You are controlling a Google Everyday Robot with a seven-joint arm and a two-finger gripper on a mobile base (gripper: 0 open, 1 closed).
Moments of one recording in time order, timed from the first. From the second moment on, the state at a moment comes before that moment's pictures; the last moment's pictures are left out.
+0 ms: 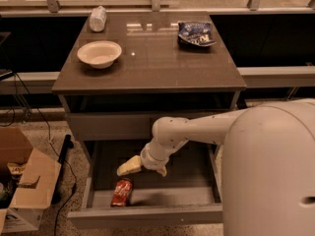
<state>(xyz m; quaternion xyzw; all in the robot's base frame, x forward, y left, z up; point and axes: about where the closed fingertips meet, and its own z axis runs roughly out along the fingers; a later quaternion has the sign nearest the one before) 0.534 0.041 0.487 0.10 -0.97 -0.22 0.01</state>
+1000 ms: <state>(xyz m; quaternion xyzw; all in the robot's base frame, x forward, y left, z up) 0.537 0.084 0.384 -0.03 -0.98 -0.19 0.07</state>
